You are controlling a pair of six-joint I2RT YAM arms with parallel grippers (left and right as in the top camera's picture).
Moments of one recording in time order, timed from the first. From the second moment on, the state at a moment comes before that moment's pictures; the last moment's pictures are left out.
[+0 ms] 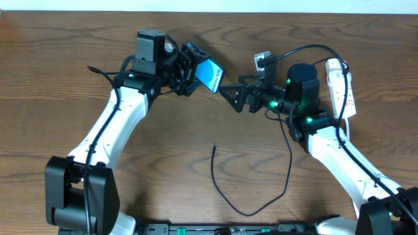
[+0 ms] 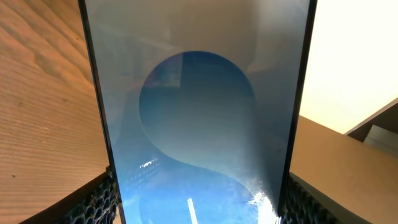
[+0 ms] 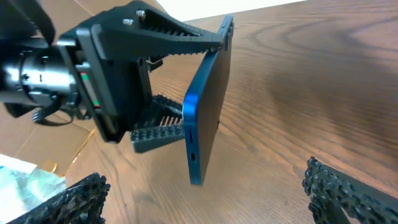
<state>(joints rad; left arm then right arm) -0.24 1.68 1.26 -0.31 0.61 -1.37 0.32 1.47 0.87 0.21 -0.70 0.42</state>
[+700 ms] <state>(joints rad) -0.38 1.68 1.26 -0.26 0.46 -1.42 0.35 1.48 0.87 0.19 -0.55 0.44</state>
